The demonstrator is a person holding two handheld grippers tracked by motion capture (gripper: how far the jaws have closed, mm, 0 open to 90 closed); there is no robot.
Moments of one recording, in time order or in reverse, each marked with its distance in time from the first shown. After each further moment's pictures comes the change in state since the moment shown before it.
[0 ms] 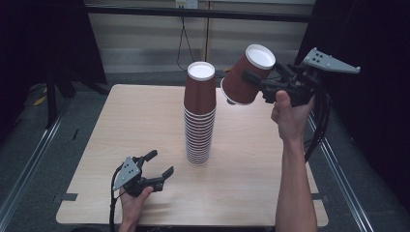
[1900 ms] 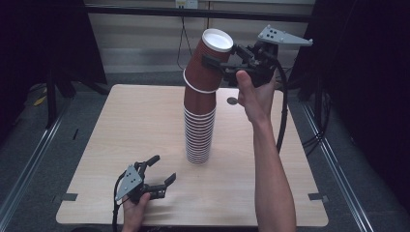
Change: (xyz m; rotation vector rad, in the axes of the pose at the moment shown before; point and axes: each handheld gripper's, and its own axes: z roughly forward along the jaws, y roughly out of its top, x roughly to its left) left arm -0.014 -0.023 -0.003 -0.065 -0.024 0.006; right arm 0.021 0.020 0.080 0.017 0.137 0.021
